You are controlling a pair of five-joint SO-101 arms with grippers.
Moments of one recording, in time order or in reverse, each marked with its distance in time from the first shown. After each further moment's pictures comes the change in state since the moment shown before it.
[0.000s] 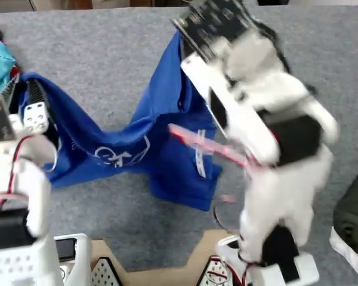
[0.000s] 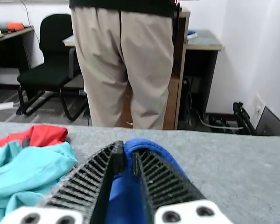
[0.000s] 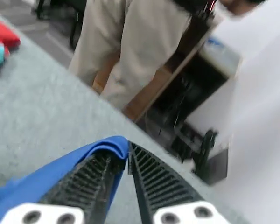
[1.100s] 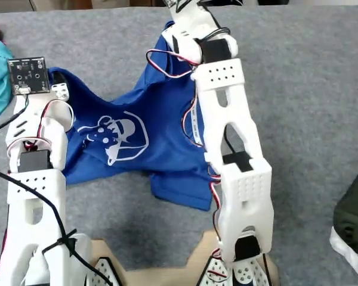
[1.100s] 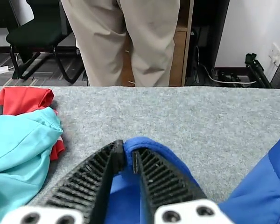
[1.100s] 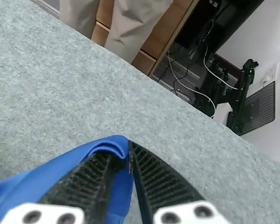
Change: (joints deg) left arm -0.1 25.3 11.6 -27.9 -2.6; right arm 4.8 48.4 -16.2 -20.0 -6.3
